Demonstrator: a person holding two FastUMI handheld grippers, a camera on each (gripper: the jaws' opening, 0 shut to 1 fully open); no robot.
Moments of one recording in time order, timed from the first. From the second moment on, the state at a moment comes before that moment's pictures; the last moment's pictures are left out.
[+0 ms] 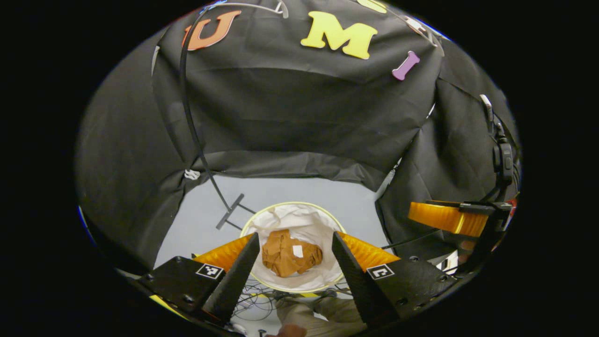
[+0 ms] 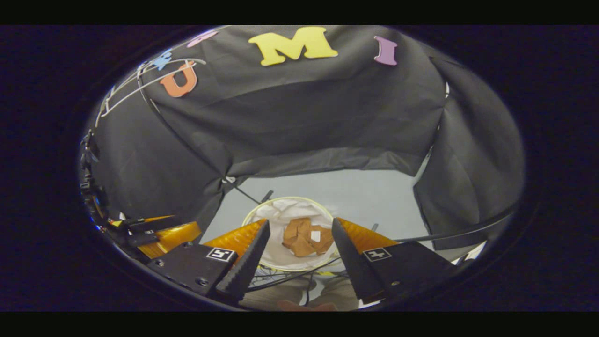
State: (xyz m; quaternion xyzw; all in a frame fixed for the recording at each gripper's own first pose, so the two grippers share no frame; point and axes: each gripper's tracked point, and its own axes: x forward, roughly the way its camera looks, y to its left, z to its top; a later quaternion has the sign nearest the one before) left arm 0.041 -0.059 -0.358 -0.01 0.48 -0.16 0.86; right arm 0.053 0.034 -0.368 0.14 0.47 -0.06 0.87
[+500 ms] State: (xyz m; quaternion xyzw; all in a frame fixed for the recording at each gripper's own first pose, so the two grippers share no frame) left arm 0.055 -0.057 -0.223 0.00 0.33 -0.20 0.92; right arm 0.024 -0.002 -0.214 0.12 0.29 -0.12 0.94
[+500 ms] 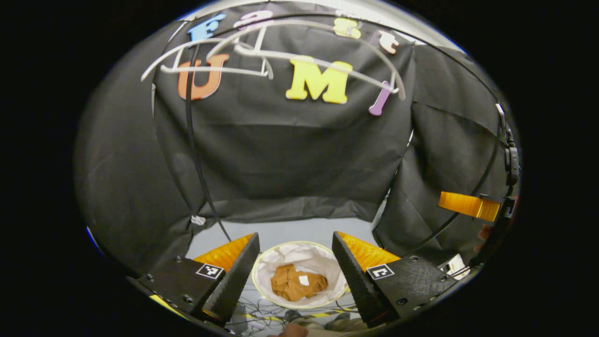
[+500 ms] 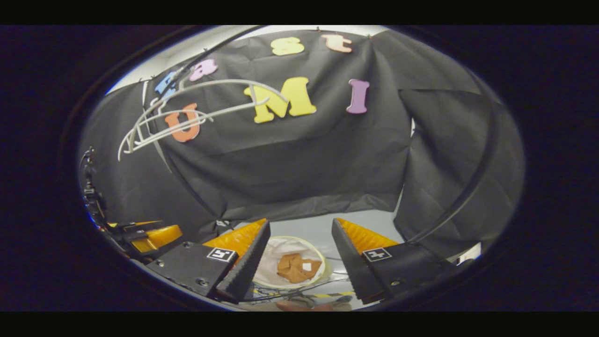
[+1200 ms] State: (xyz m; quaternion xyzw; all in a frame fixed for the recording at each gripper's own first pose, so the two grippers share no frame) left arm -0.067 -0.078 -0.006 0.00 0.06 -0.15 0.99; right arm -0.129 -0.087 -0.018 0.03 0.10 -0.08 0.99
